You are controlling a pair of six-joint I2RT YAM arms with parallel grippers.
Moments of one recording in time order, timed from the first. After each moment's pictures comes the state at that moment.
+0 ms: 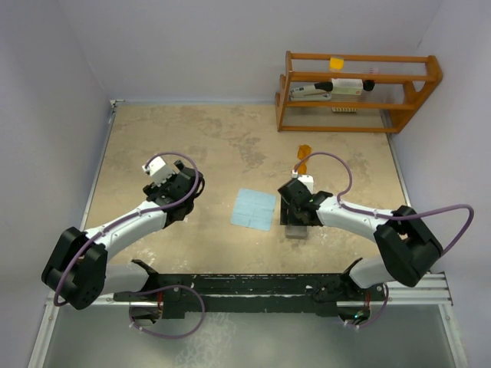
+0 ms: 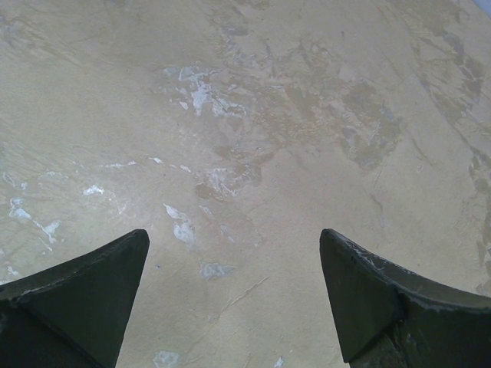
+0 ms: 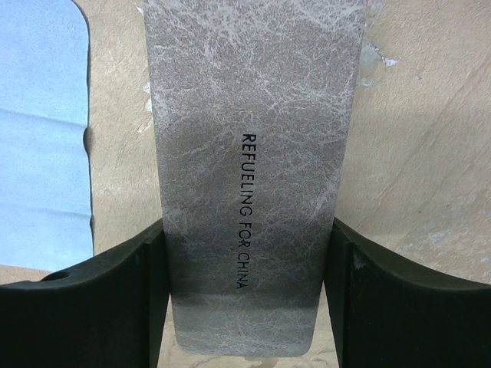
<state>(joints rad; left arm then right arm) -0.56 1.25 0.66 -0.23 -0.90 -1.02 0.70 1.44 0.71 -0.46 0.34 0.67</state>
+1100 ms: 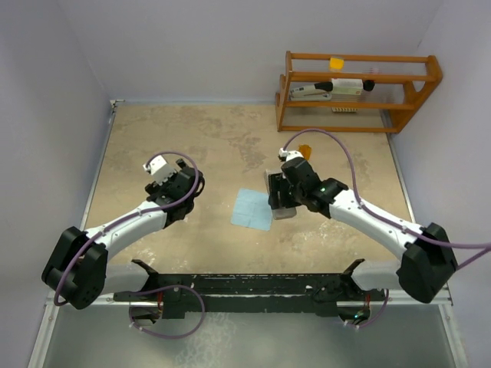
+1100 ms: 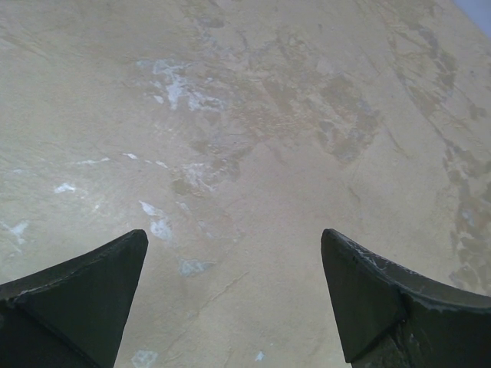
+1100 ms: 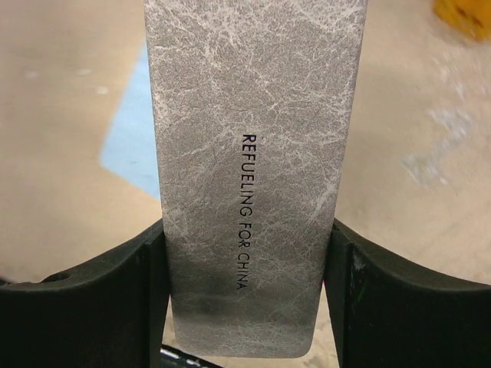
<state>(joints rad) -0.56 1.26 0.66 -0.20 -0.88 -1.01 0.70 1.32 0.91 -0.52 0.18 0.45</state>
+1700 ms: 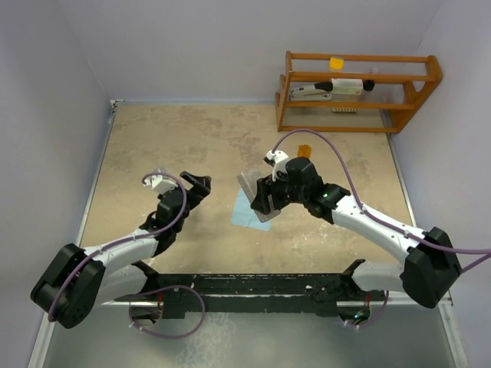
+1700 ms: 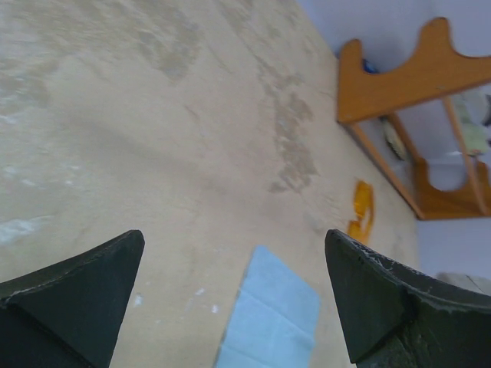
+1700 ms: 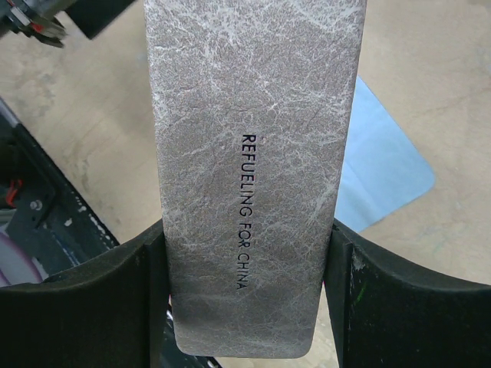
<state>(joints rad) -0.55 1.11 0.28 0.48 -0.48 -1.01 0.70 1.25 0.85 -0.24 -0.21 0.27</state>
